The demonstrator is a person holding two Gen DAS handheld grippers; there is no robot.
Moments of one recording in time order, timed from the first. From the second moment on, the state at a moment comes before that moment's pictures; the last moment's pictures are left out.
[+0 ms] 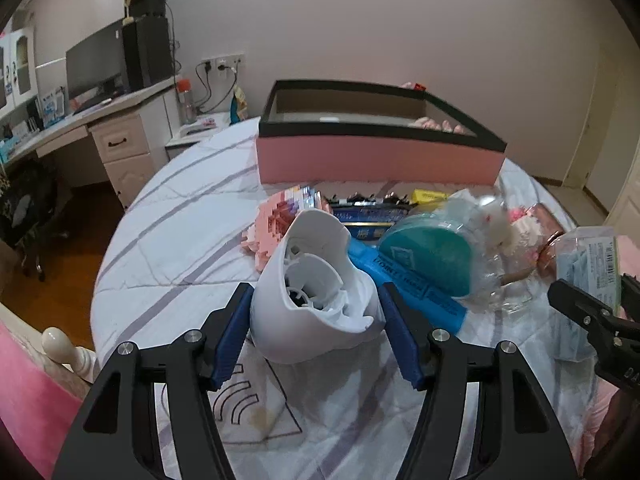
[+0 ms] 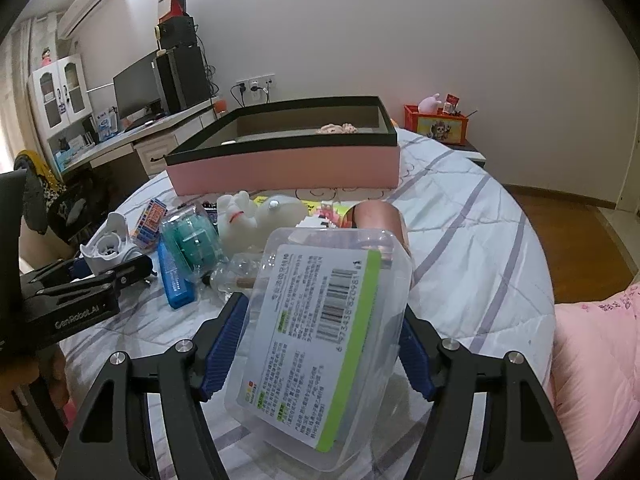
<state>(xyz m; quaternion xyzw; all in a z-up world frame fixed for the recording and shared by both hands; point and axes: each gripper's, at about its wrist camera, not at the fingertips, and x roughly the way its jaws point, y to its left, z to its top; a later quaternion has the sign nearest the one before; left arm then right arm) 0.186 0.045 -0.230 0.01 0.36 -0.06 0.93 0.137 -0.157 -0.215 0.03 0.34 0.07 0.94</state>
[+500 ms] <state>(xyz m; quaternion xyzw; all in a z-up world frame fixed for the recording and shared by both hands) 0.167 0.031 -0.179 0.01 0.31 -0.09 0.95 0.133 -0.149 -0.172 0.01 0.29 0.08 0.95</state>
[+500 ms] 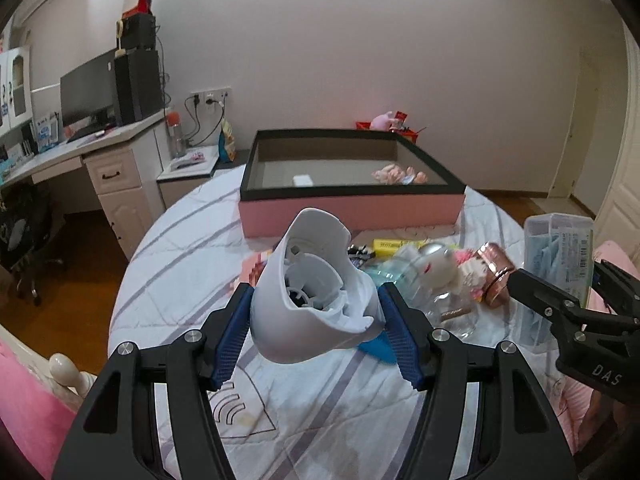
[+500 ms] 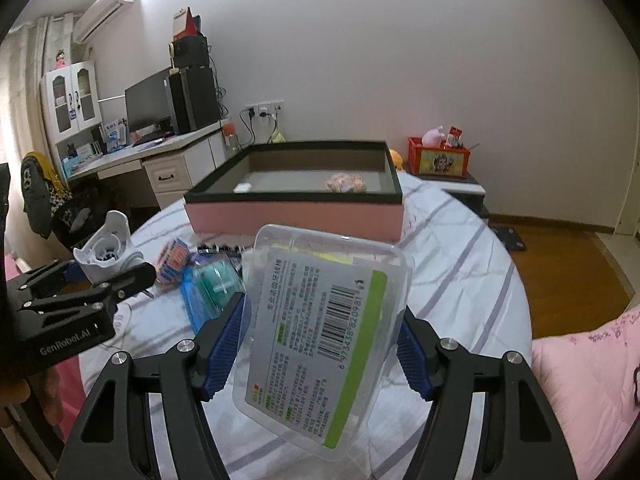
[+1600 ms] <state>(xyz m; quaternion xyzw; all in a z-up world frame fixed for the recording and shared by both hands) 0.396 0.016 -0.138 0.05 0.35 -0.11 0.93 0.350 -0.136 -0.110 -0.05 0.30 0.10 0.95</state>
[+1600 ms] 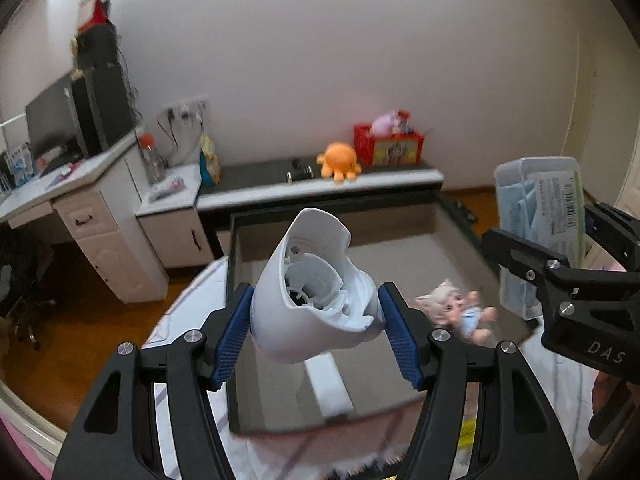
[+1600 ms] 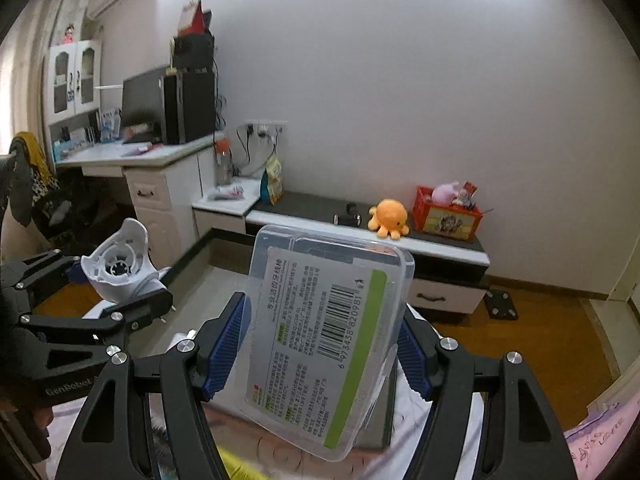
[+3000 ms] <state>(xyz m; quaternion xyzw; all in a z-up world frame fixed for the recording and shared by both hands) 0.213 0.038 -0.065 0.02 0.19 -0.03 0.98 0.216 -0.151 -0.065 0.01 0.21 0.13 0.97</state>
